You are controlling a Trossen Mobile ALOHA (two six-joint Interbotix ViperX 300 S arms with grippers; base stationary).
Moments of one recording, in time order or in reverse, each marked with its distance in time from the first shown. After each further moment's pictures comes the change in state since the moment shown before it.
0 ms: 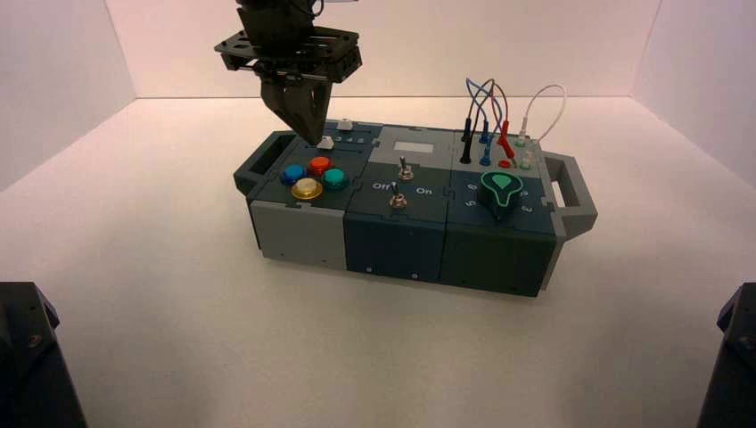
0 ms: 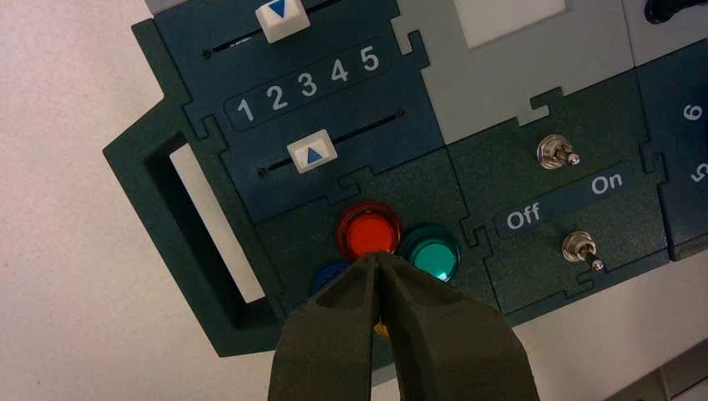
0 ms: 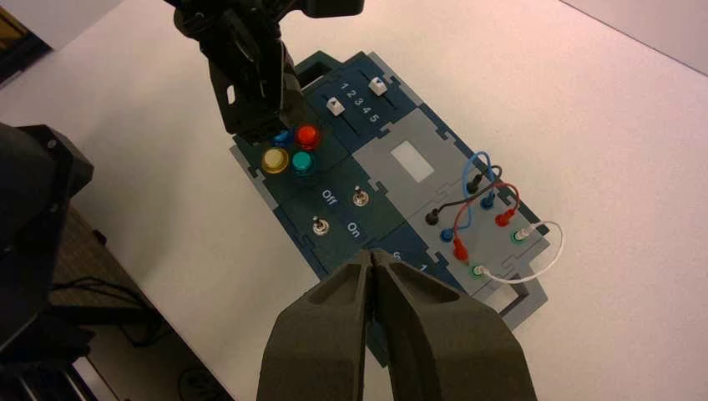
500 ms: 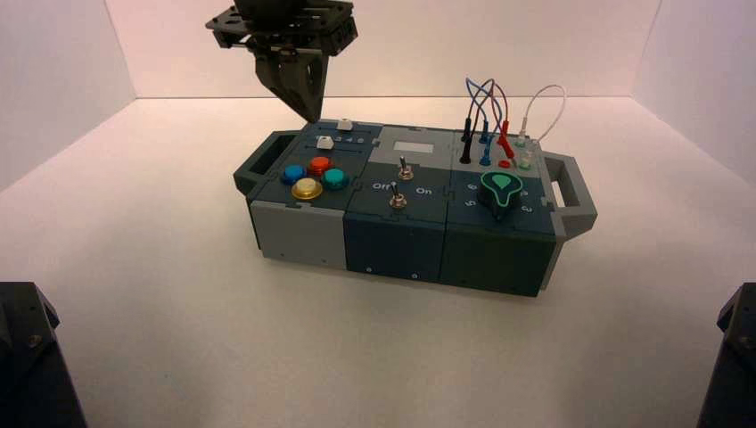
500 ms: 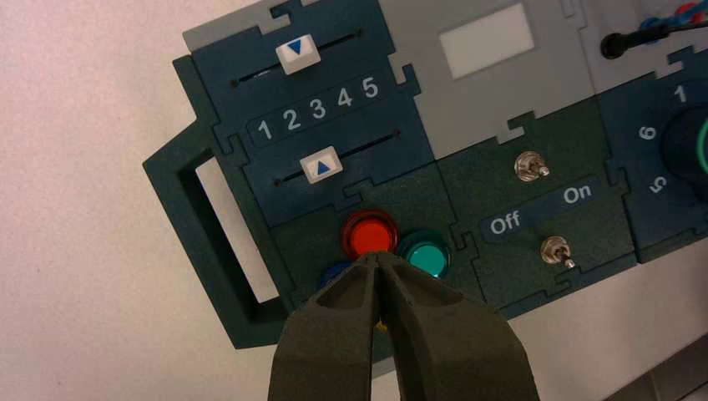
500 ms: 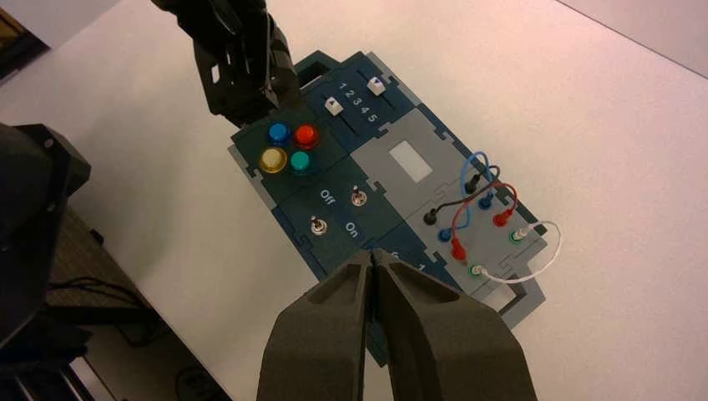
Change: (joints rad) left arm 0.009 -0.055 0.003 0.003 0.005 0.000; right arm 0.000 -0.002 0.000 -0.005 0.000 0.000
